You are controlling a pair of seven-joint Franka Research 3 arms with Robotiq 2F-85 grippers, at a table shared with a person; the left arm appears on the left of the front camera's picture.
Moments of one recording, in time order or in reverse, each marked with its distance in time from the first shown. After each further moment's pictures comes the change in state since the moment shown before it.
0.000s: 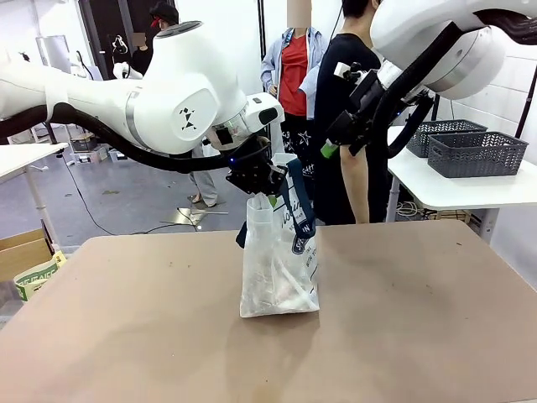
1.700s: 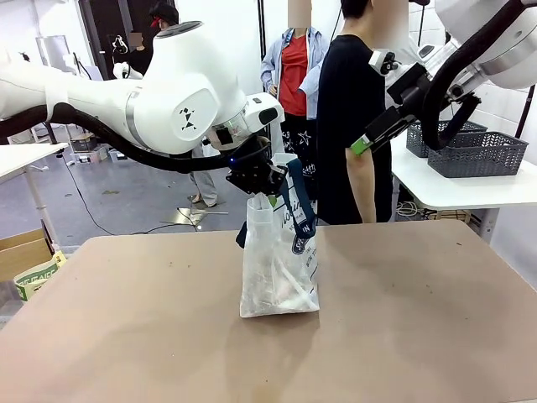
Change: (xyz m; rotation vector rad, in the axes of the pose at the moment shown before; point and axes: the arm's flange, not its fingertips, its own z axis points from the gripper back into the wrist) left arm 0.000 0.000 0.000 0.000 0.000 0.000; right arm -0.039 -0.032 0.047 0.166 -0.067 0.206
